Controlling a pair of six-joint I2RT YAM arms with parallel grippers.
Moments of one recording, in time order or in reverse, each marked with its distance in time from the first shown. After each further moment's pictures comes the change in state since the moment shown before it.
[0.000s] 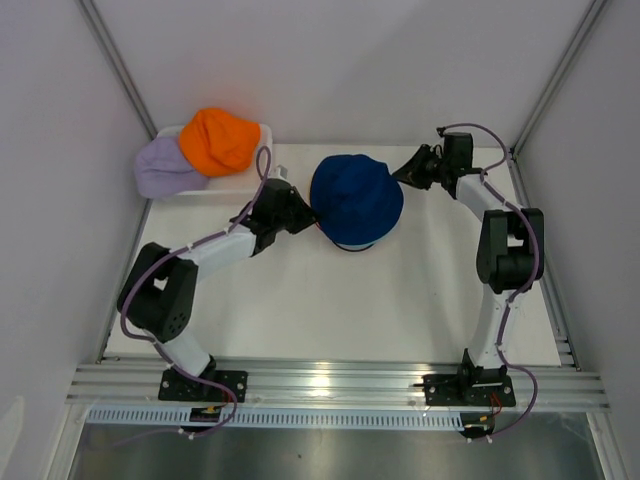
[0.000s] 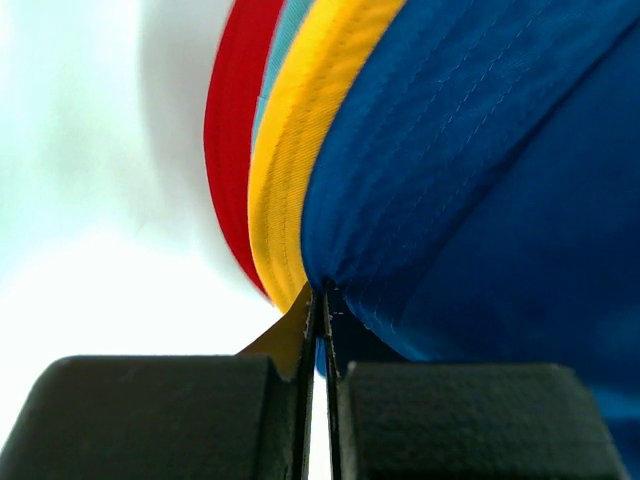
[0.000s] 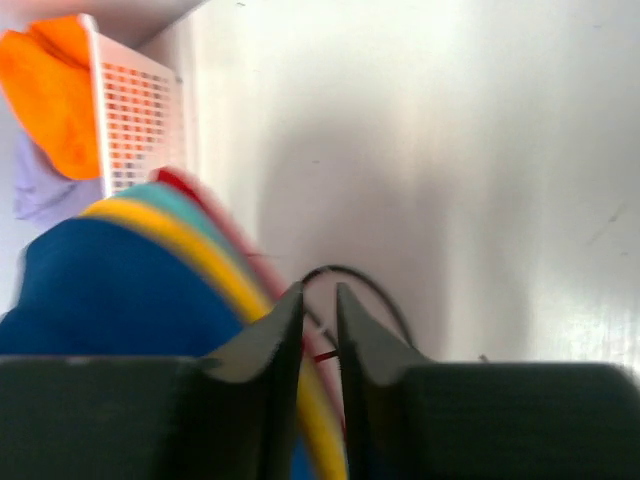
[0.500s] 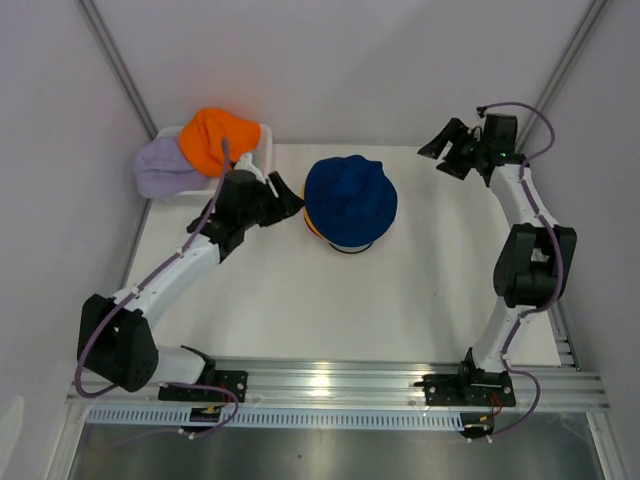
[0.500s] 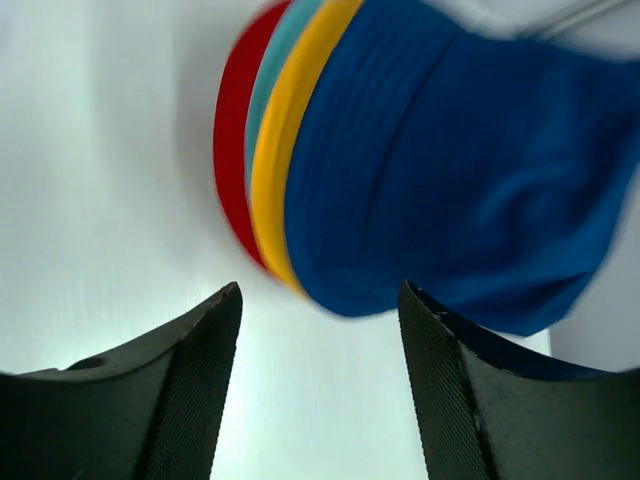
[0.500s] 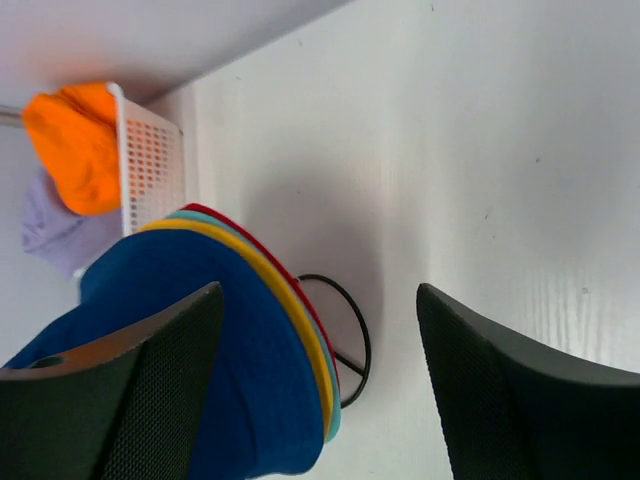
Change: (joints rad) left arm 0.047 -0.322 -0.049 -0.253 -0.011 0.152; right arm -0.108 -0.084 0.136 -0.245 0.020 -0.113
